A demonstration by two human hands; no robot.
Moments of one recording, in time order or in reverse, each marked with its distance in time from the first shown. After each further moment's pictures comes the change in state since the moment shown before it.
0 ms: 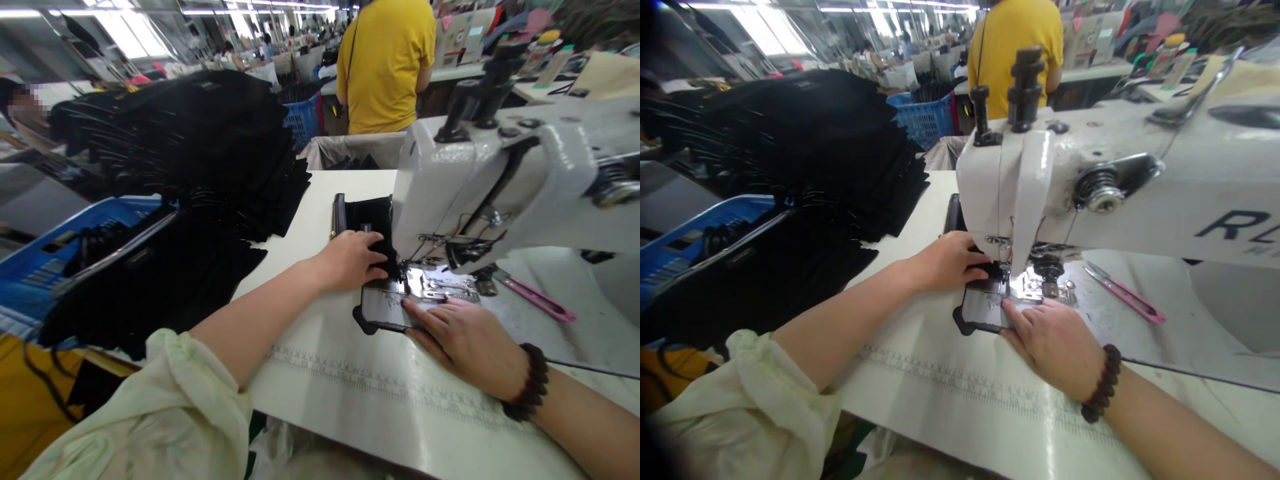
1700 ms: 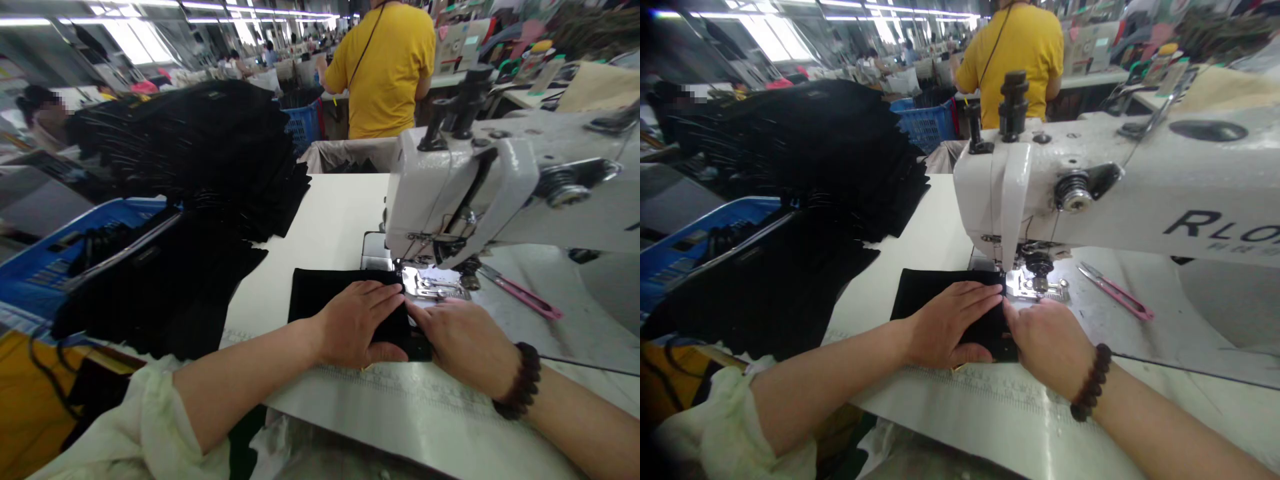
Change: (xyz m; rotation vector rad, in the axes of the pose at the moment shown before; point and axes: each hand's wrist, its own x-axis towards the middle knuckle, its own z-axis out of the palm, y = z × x) left_hand -0.048 0.064 0.014 -0.251 0.081 0.068; right_hand 0.010 -0.010 -0.025 -0.117 -0.303 0.131
